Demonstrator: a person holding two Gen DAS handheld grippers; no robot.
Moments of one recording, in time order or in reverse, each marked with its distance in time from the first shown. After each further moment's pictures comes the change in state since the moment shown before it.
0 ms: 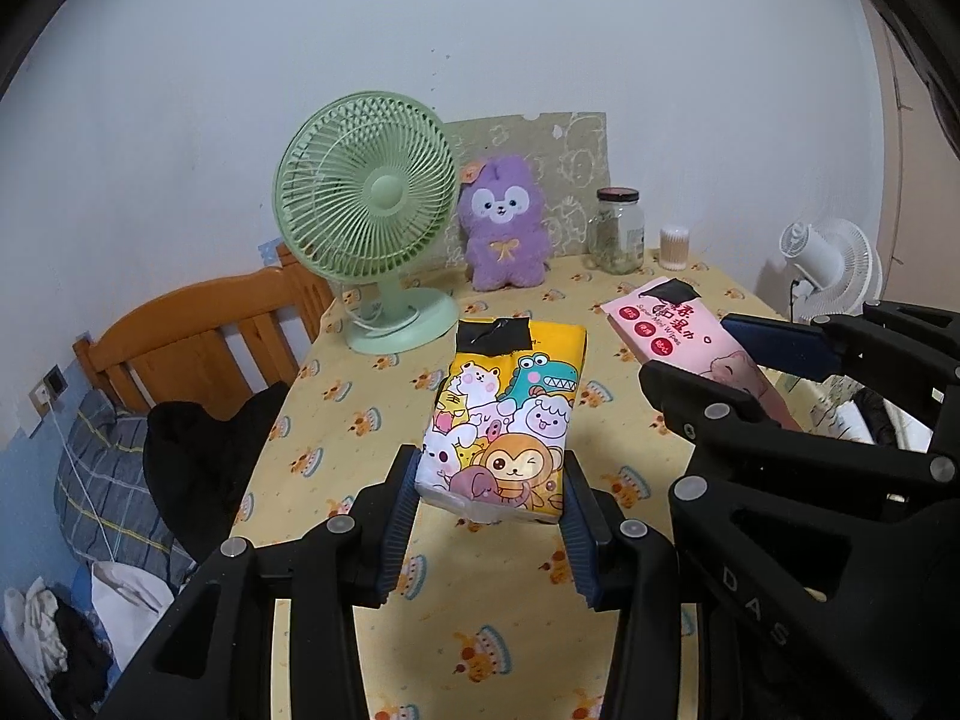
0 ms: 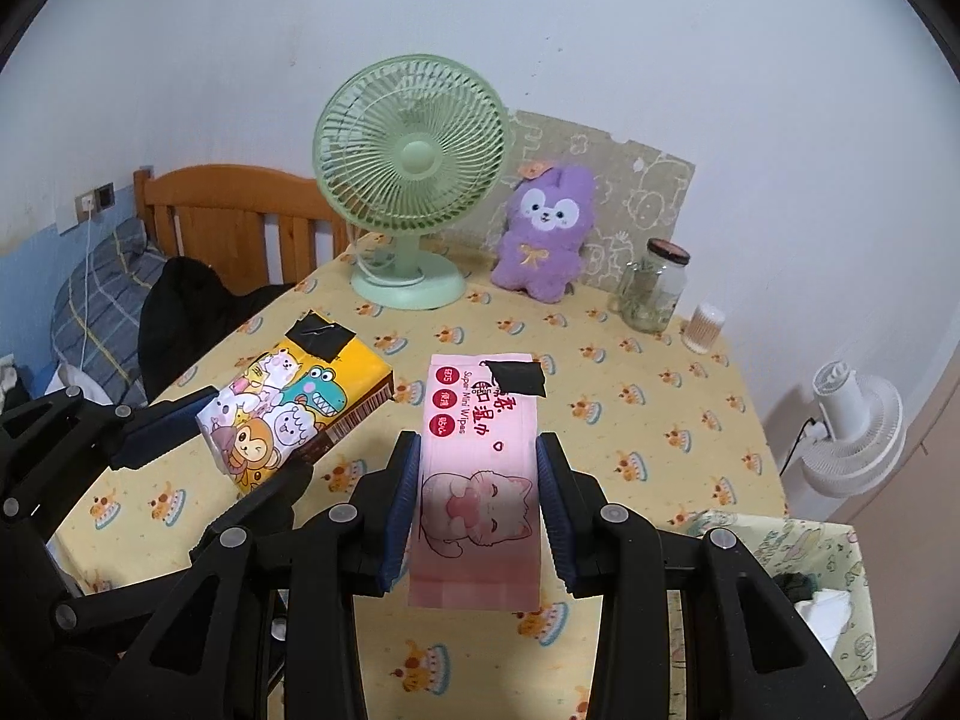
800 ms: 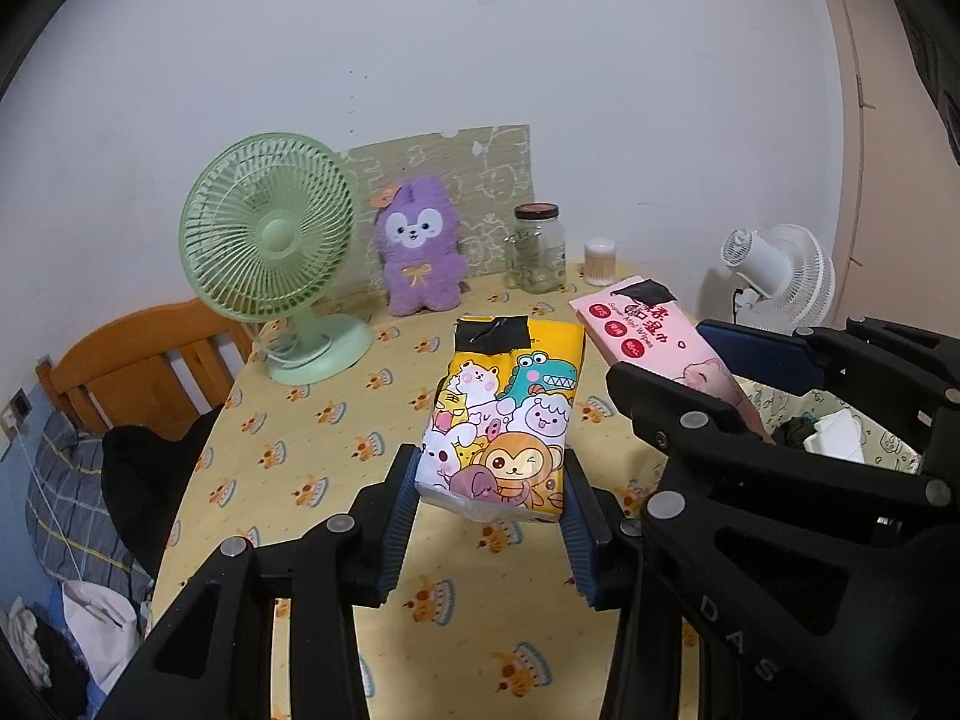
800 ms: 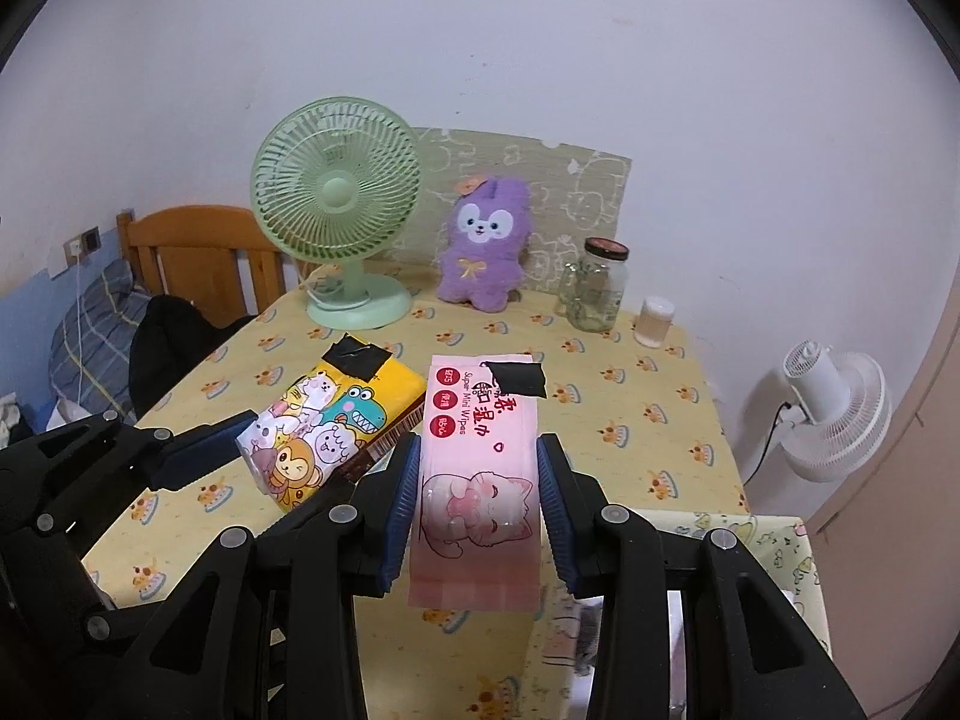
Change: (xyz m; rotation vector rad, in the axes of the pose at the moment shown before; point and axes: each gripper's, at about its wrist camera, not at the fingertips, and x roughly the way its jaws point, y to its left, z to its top) left arm -0.003 -0.081 0.031 0.031 -0.010 -0.087; right arm -0.026 -0.080 -0.009 0.082 -0.037 -0.002
